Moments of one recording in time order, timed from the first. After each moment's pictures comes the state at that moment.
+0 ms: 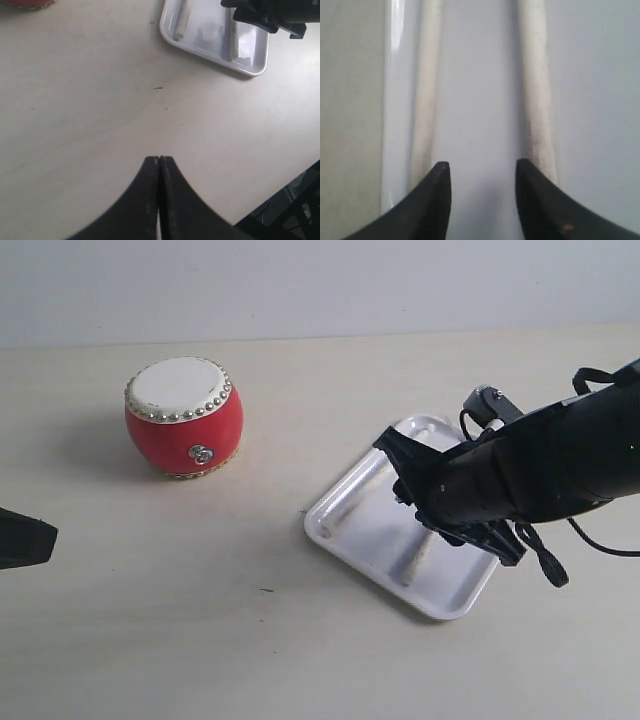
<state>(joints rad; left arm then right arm) -0.41 0.87 -0.65 -0.43 0.86 0.18 0.60 1.80 -0.74 1.75 -0.13 -0.49</state>
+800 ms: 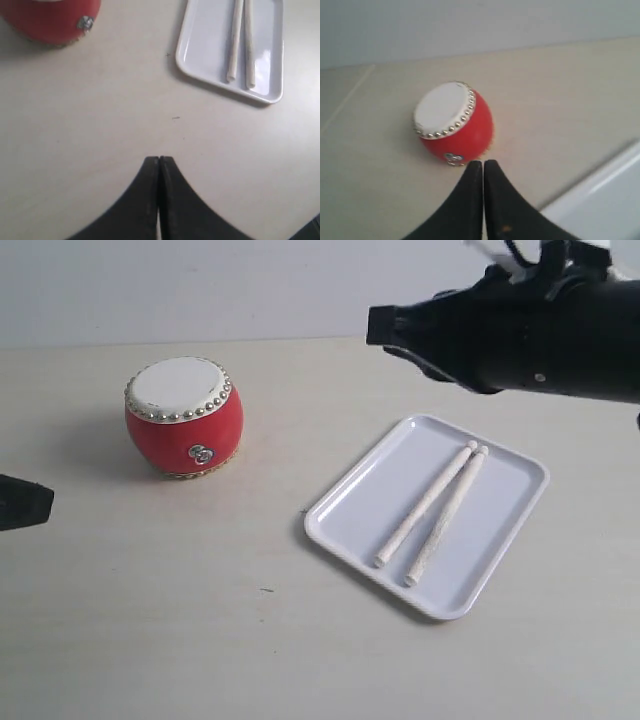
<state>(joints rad) -0.41 0.87 -0.65 -0.38 0.76 0.18 0.60 1.25 -0.74 1.75 0.09 -1.33</state>
